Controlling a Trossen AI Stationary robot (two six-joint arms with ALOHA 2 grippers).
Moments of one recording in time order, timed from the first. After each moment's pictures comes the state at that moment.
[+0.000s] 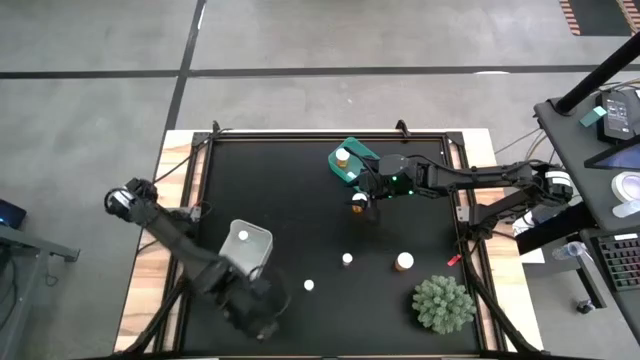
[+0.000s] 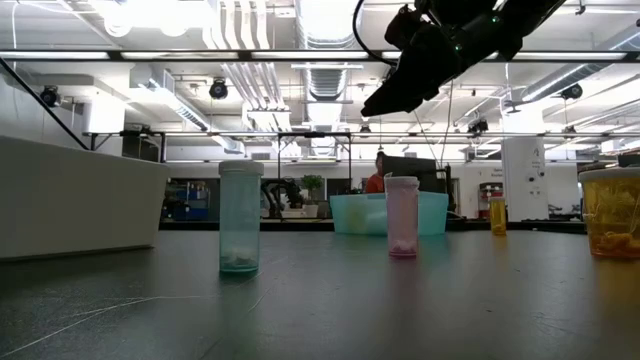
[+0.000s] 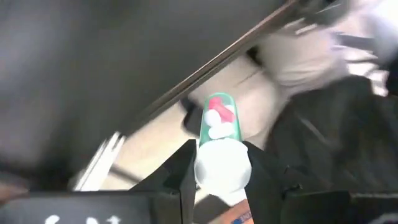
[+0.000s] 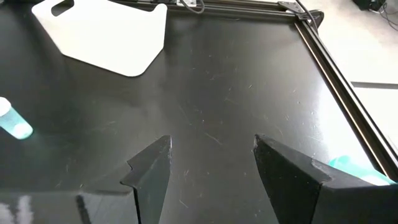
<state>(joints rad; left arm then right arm) -0.68 1.62 1.44 -0.87 0.29 -1.72 -0.19 1.36 0.84 0.00 -0.14 -0.18</state>
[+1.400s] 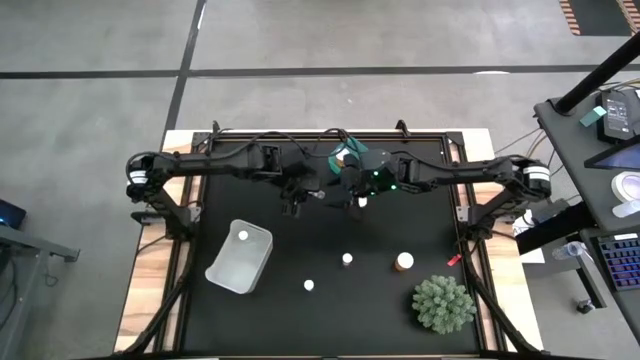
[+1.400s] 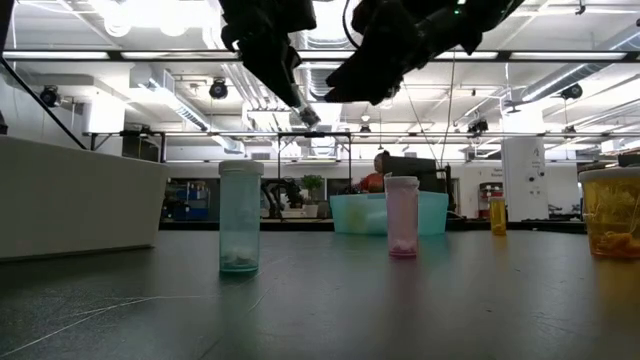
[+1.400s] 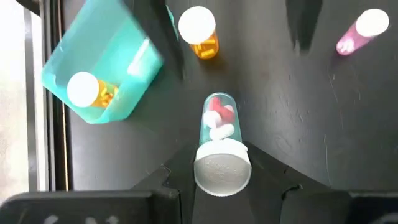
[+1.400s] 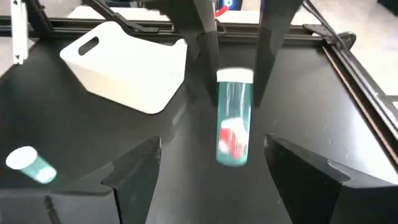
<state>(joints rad) 0.15 1.62 1.51 -0.88 -0.06 0.35 -0.19 1.53 1.04 0.01 -0.23 -0.14</state>
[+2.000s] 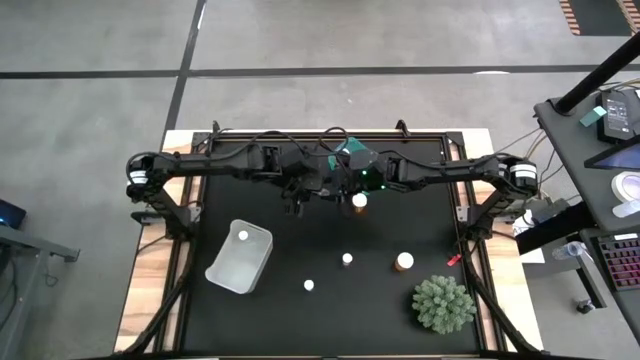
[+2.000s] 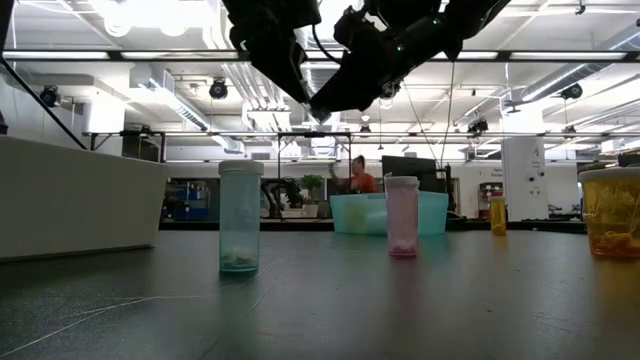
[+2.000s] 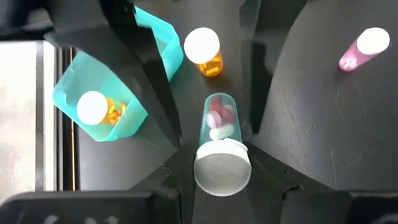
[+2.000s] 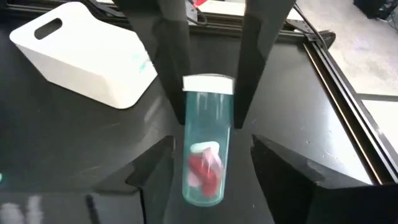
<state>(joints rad) 0.15 1.62 1.50 -0.81 -0.06 0.38 -0.20 1.62 1.11 0.01 -0.15 -0.20</state>
